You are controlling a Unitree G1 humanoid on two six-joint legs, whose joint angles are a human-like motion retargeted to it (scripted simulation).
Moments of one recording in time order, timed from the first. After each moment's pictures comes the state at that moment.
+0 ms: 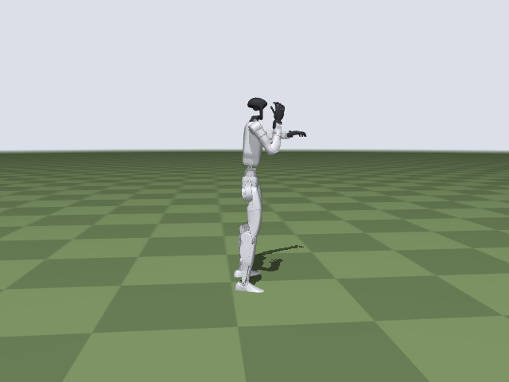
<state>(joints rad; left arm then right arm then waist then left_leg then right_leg) -1.36 1.24 -1.12 1.27 0.13 -0.11 0.20 -0.72 -0.05 0.37 -0.69 0.08 -0.25 -0.37 0.12 -0.16 0.06 0.10 0.00 0.46 -0.03 -0.19 -0.11 -0.06 -0.24 -0.13 0.07 0.02 0.26</state>
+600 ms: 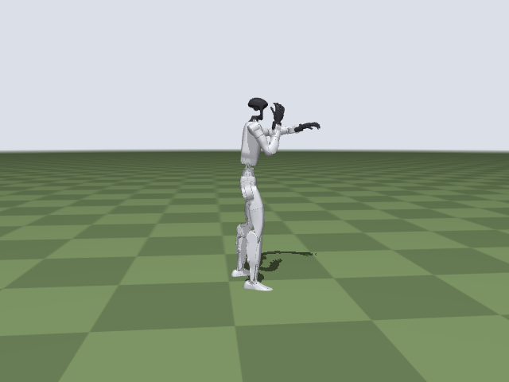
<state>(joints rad) -1.60 1.13 -1.25 0.69 0.32 -0.29 0.24 -0.72 -0.08 0.37 -0.69 0.18 -0.31 -0.35 -0.01 -0.14 0.11 0.10 0.01 0.38 -0.02 -0.19 -0.12 -0.15 -0.22 -0.22 0.12 0.07 0.25</state>
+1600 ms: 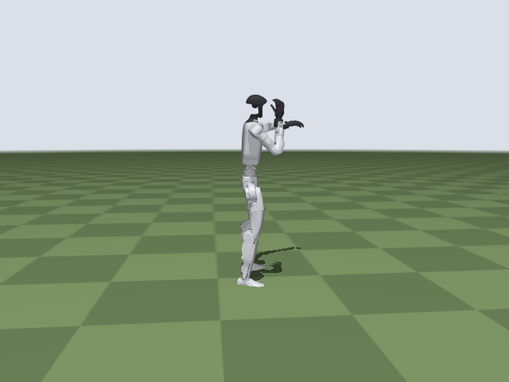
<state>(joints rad) -1.20 1.24 -1.05 1.14 0.21 -0.19 0.27 -0.86 -0.14 0.39 -0.61 0.19 -0.30 -0.37 0.01 -0.01 0.08 0.02 0.04 0.36 -0.07 -0.01 -0.13 0.03 -0.19 -0.38 0.09 -0.10 0.24</state>
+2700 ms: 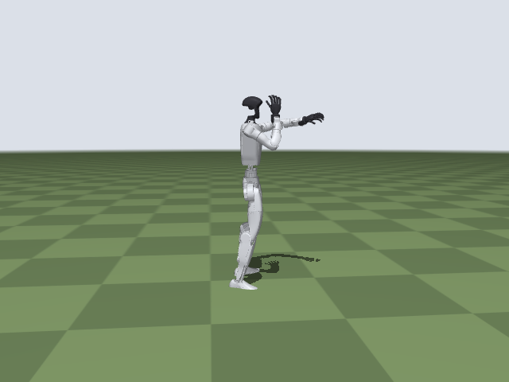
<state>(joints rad) -1.58 0.99 -1.33 0.67 0.48 -0.19 0.32 -1.03 -0.10 0.40 -0.47 0.17 -0.28 -0.43 -0.11 -0.04 -0.01 0.13 0.02 0.51 -0.02 -0.16 -0.12 0.03 -0.23 -0.23 0.16 -0.13 0.21</state>
